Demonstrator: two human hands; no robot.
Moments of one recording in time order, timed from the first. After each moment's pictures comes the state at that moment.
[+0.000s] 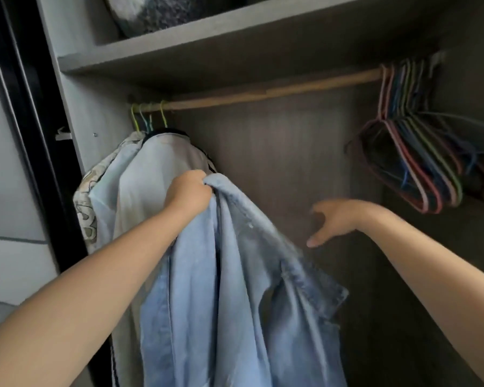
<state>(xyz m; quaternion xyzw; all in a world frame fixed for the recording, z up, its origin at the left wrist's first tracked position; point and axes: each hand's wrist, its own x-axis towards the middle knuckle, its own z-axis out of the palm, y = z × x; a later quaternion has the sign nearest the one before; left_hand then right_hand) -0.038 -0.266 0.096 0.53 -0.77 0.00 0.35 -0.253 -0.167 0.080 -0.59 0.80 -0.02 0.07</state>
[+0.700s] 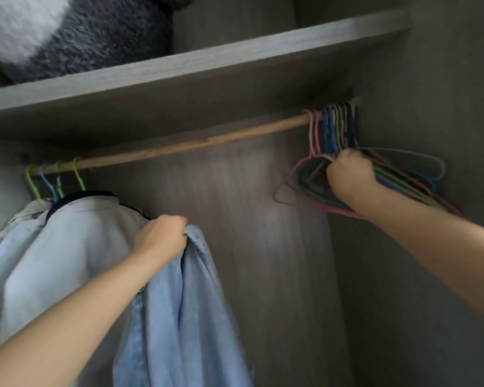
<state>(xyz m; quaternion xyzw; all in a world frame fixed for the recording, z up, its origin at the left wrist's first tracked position) -0.088 -0.373 0.119 0.40 -0.87 0.15 0.23 -0.335 -0.200 0.142 -0.29 0.89 -0.04 -0.36</state>
